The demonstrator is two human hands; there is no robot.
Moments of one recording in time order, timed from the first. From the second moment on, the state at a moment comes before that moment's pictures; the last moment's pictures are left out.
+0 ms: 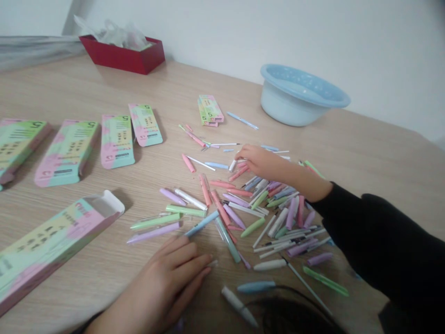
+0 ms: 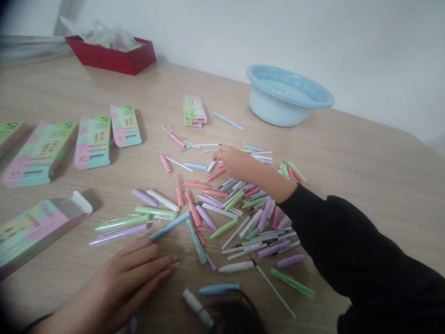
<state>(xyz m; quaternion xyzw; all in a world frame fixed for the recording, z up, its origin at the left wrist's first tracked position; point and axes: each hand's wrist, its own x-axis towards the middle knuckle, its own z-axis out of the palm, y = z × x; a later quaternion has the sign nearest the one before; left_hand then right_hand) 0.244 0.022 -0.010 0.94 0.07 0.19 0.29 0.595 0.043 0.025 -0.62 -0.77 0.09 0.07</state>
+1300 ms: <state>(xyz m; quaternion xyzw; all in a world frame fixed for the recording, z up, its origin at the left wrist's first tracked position) 0.221 0.078 0.020 0.92 0.25 0.22 0.21 0.593 -0.006 0.050 -0.69 -0.71 0.07 0.07</state>
